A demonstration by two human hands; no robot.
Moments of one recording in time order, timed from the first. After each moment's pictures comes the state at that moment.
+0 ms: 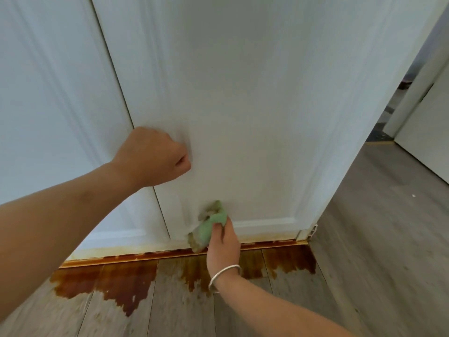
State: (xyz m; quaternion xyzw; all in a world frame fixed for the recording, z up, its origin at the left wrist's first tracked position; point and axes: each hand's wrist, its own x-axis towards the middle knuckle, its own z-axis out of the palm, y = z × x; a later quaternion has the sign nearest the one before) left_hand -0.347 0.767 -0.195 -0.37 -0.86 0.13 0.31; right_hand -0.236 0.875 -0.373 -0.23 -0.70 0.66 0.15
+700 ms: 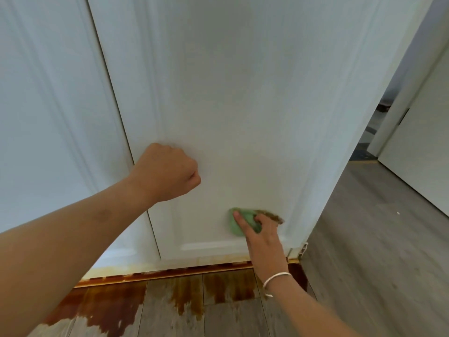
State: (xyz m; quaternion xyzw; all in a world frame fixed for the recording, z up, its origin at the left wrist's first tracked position) left_hand -0.336 0.801 -0.186 -0.36 -0.87 0.16 0.29; right_hand -0.247 1.009 -0.394 0.00 -0.94 0.03 0.35
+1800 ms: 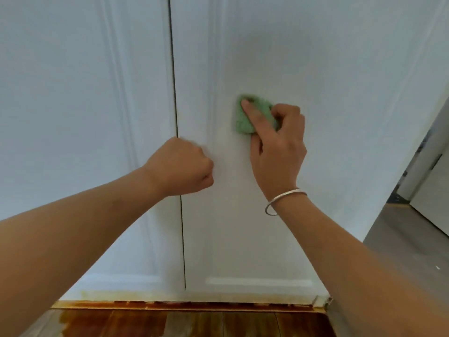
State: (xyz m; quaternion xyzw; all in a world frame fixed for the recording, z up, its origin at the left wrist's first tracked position) left_hand -0.341 0.752 -0.100 -0.38 -0.85 0.19 0.32; right_hand -0.325 0.933 -0.115 0.08 -0.73 0.11 0.67
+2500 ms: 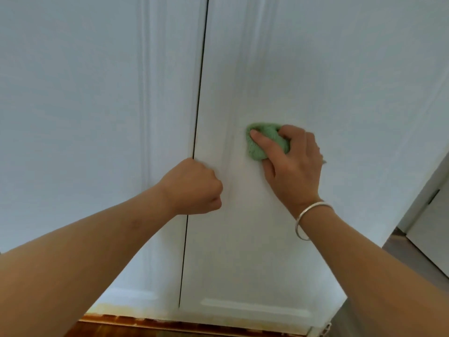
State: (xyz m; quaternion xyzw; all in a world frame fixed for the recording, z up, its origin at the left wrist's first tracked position) left_hand -0.344 0.745 -0.093 -0.38 -0.86 0.19 0.26; right_hand -0.339 0.954 -0.084 0.20 -0.71 -0.06 0.67
